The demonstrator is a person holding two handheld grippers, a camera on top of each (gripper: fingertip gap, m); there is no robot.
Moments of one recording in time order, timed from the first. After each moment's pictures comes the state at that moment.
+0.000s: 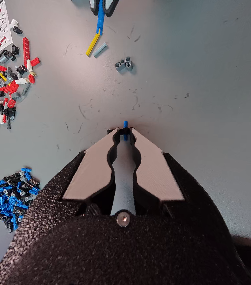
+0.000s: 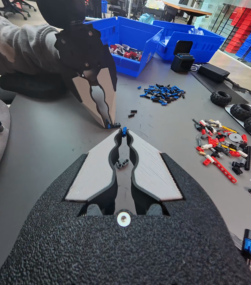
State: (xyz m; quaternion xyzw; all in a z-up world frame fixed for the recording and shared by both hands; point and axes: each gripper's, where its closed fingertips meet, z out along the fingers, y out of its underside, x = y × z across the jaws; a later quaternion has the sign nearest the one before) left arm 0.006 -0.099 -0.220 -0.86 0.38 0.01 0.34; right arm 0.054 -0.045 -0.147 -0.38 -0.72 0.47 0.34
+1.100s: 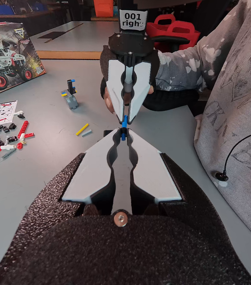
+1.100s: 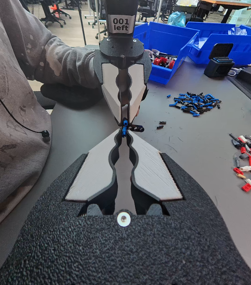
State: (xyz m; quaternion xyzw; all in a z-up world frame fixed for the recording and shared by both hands) left arm 0.060 -0.099 -0.139 -0.73 0.33 -0.25 0.54; right arm 0.062 -0.095 -0.135 -0.35 -0.74 0.51 0.27
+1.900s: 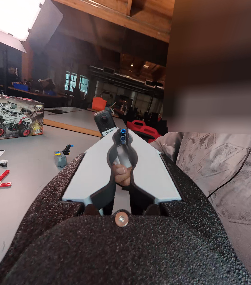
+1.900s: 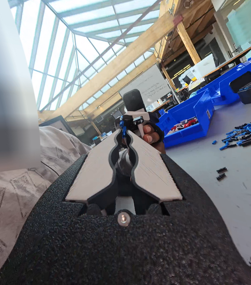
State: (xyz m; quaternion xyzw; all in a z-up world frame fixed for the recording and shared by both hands) left arm 0.044 -0.105 -0.037 -0.57 0.19 -0.43 0.68; right arm 0.043 -0.102 -0.054 -0.39 -0.41 0.81 0.11
